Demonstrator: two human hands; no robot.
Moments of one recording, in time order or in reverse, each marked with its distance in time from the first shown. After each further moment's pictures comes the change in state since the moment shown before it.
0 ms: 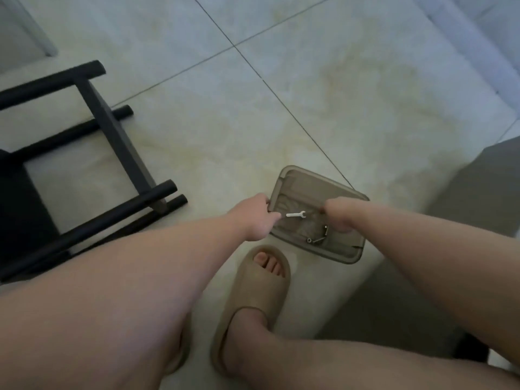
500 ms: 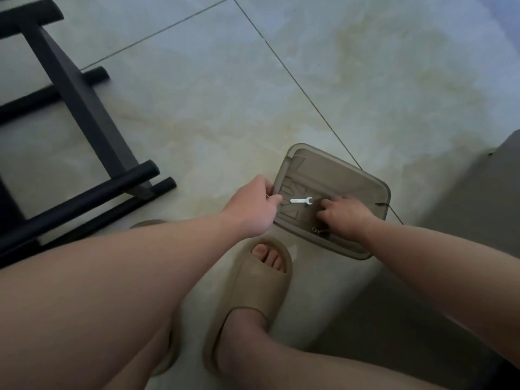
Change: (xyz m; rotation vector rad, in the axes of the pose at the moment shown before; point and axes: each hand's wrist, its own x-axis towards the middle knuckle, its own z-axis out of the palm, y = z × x) left_hand 0.026 -0.019 0.023 -0.275 0.139 0.054; right_hand 0.048 0.002 0.064 -0.346 0.225 -0.249
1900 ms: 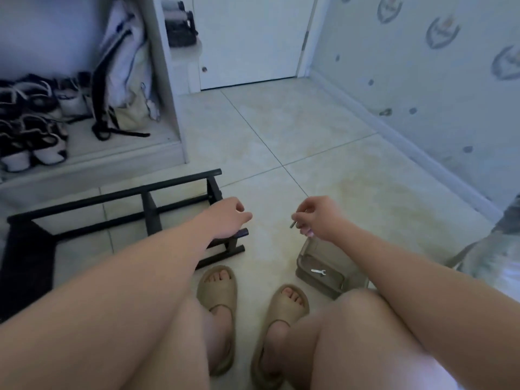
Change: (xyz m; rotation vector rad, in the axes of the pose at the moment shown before) left_hand -0.273 0.047 -0.186 0.192 0.372 0.031; right_hand -0.243 -0.098 -0.274 1.334 0.684 0.117
